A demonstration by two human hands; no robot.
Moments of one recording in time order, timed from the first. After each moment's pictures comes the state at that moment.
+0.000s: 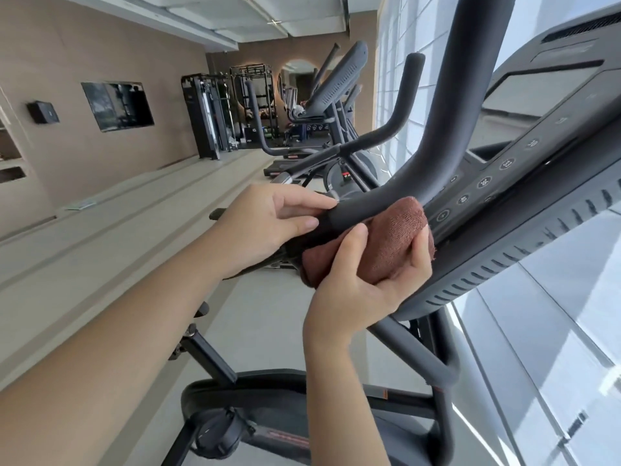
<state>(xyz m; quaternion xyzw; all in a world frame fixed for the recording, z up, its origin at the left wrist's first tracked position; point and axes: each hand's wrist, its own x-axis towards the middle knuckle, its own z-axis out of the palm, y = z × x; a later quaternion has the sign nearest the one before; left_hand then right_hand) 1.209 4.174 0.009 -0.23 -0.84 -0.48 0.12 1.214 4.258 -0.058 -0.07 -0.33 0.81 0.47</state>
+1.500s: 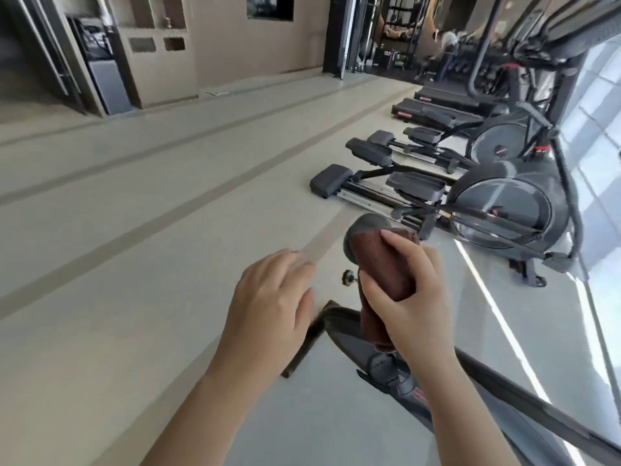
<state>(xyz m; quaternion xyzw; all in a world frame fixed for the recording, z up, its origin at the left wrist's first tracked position) 1.422 3.720 -0.143 0.10 -0.92 -0.13 0.35 1.323 3.856 -0.137 0.29 -0.78 0.55 0.10</state>
